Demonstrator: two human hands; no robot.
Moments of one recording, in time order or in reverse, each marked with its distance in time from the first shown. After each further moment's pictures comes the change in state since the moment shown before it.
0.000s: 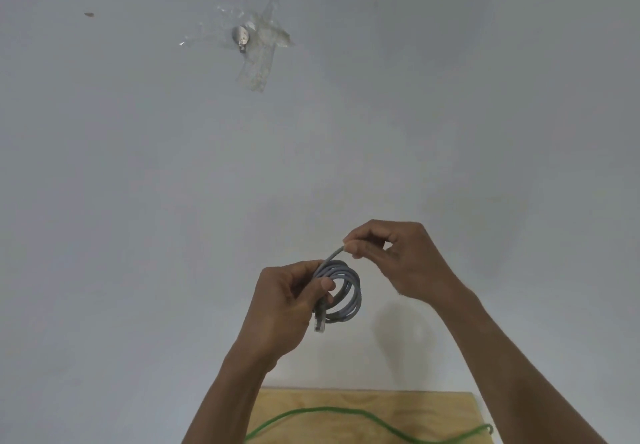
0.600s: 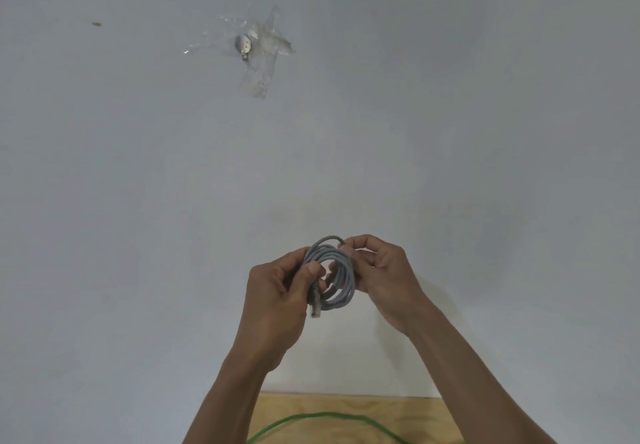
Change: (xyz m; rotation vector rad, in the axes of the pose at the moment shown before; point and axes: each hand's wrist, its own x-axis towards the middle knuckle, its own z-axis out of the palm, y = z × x) left_hand 0.000 0.014 0.004 -0.022 0.152 0.072; right_hand -0.008 0.007 0.039 0.612 0.086 0.318
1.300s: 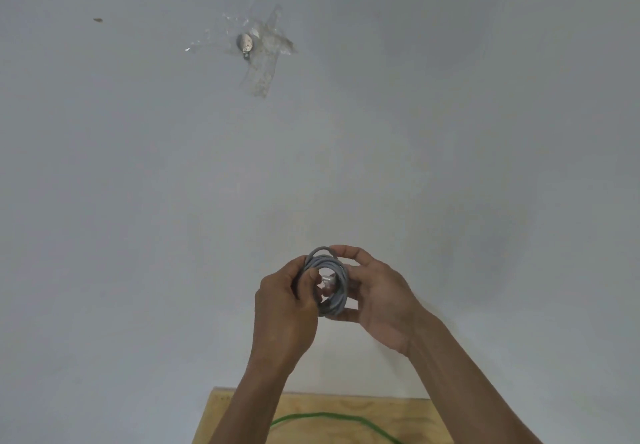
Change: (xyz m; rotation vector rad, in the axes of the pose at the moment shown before) left_hand -0.002 -0.023 0.015 0.282 0.155 -0.031; right_hand -0.011 0.000 0.002 0.244 -0.179 0.351
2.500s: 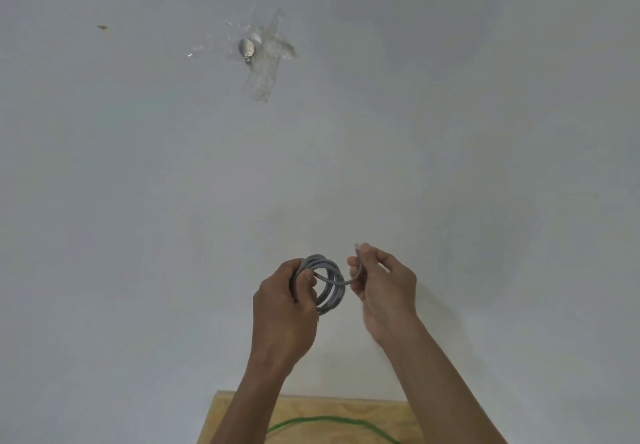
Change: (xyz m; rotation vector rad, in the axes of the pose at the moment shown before) left_hand 0.006 -0.011 -0.002 0.080 0.055 0.015; right_hand 0.019 0.005 0.017 0.252 0.648 -0.200
